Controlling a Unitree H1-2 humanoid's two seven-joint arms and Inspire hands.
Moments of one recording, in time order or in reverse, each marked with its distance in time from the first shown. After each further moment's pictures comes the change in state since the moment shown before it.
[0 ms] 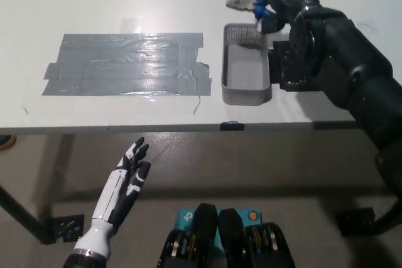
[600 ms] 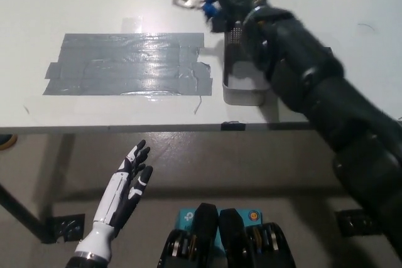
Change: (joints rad) left_arm 0.014 -0.004 -0.009 -0.001 0.010 -0.001 0.000; right_arm -0.035 0.167 -0.004 0.058 -0.012 -0.027 -0.044
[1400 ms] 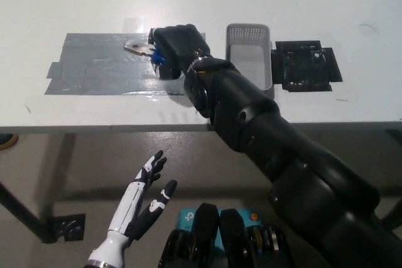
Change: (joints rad) left_arm 0.024 -0.012 -0.060 -0.019 0.051 0.005 0.000; right_arm 0.009 0.195 -0.013 0.227 0.011 -0.045 -0.133
